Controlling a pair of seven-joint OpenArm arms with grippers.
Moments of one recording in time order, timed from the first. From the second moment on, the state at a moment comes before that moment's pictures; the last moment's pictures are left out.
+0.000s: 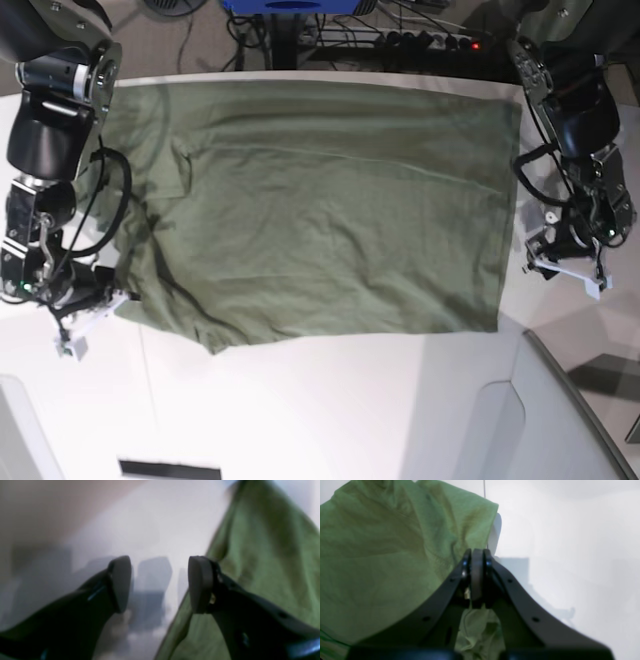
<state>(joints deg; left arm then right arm) -17.0 -19.4 -29.2 50.8 -15.3 -11.0 41.5 19.2 7.1 20.1 64.0 9.0 18.6 -55.6</state>
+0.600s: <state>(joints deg) -25.4 -18.4 -22.2 39.7 -16.0 -10.9 42.3 18.7 7.0 20.1 64.0 9.2 18.6 -55.4</state>
